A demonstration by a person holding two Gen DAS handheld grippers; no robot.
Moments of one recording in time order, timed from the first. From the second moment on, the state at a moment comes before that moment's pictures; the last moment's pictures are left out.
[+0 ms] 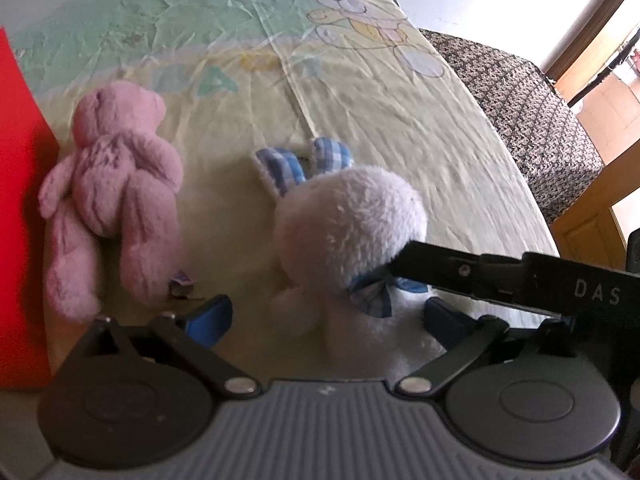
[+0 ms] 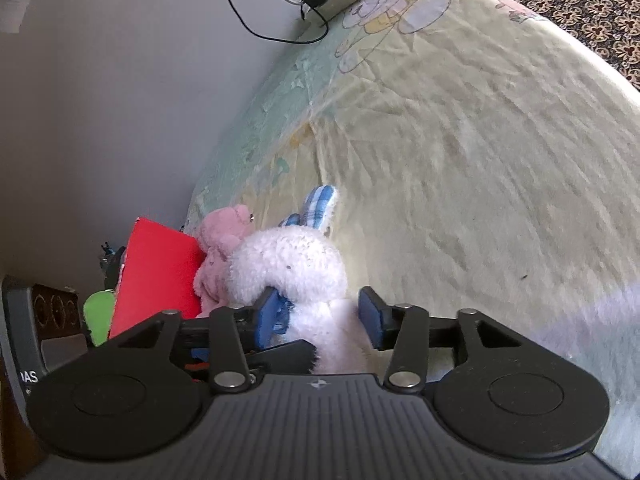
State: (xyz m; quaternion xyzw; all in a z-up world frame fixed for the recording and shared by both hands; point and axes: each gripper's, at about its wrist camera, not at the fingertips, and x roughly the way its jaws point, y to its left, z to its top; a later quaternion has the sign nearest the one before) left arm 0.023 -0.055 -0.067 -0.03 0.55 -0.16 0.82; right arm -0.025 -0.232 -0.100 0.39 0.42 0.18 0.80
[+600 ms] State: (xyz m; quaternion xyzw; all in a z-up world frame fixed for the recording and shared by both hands) left arm 0.027 -0.061 -0.074 -0.03 0.54 -0.18 0.82; right arm -0.019 -0.233 -0.105 0.40 0.44 0.20 0.78
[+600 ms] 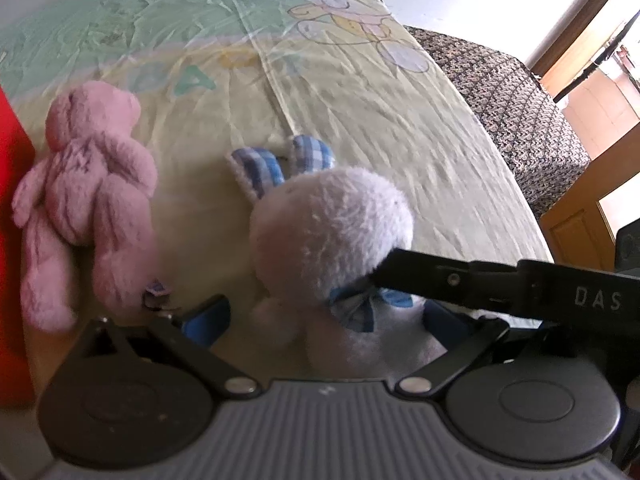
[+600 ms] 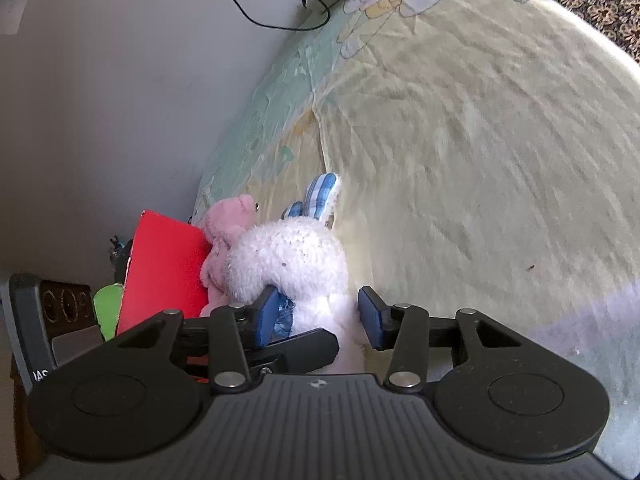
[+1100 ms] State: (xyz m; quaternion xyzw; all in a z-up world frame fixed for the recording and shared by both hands) left arm 0.025 -0.067 -0.077 0.02 0.53 -0.17 0.83; right arm -0.016 -0.223 -0.100 0.38 0.45 0.22 0.78
